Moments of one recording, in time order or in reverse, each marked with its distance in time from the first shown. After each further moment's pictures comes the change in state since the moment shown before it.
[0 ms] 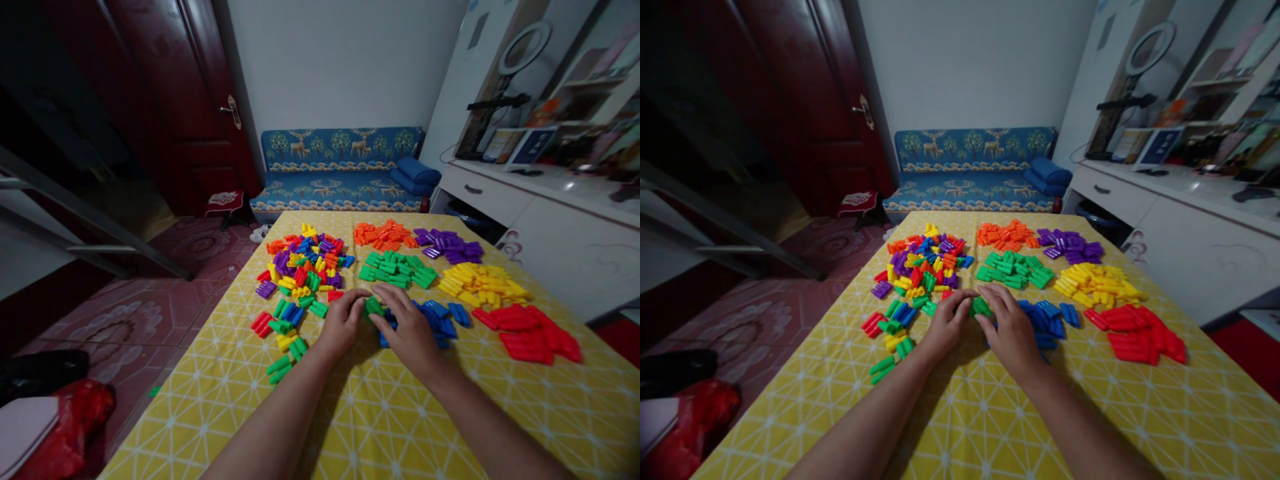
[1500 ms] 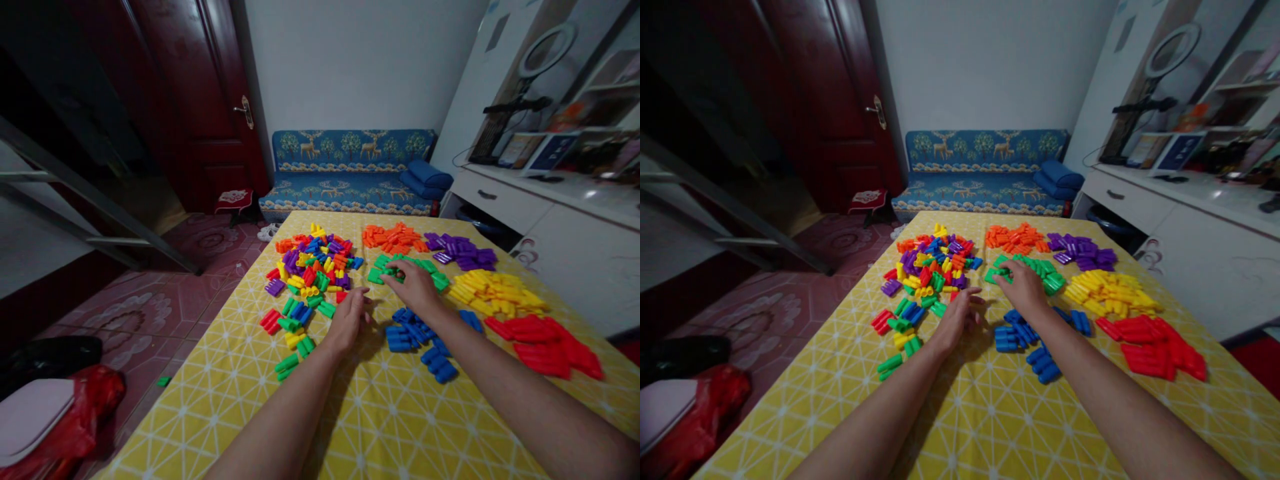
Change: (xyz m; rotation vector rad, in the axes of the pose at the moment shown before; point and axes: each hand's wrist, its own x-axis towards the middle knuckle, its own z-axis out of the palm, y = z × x) left_hand 0.000 -0.019 0.005 -0.352 0.032 -0.352; right_hand 0.077 0.051 0.006 -0.100 -0.068 0.243
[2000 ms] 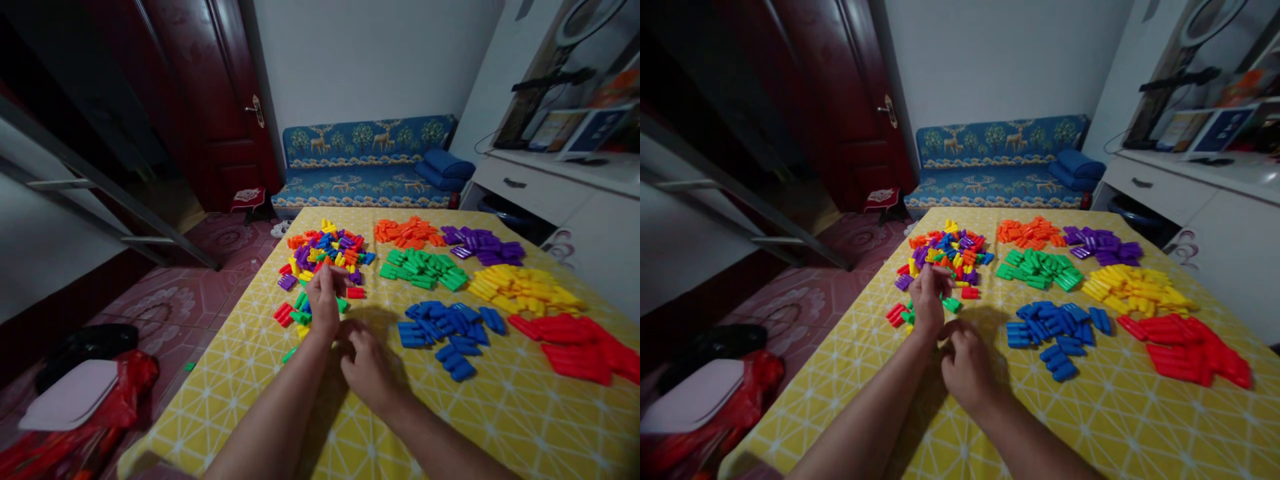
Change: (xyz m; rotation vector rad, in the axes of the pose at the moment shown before) left_hand -0.007 0.066 -0.028 -0.155 0.443 0.397; right_hand -0.126 -0.115 0.059 0.440 -0.183 -0.076
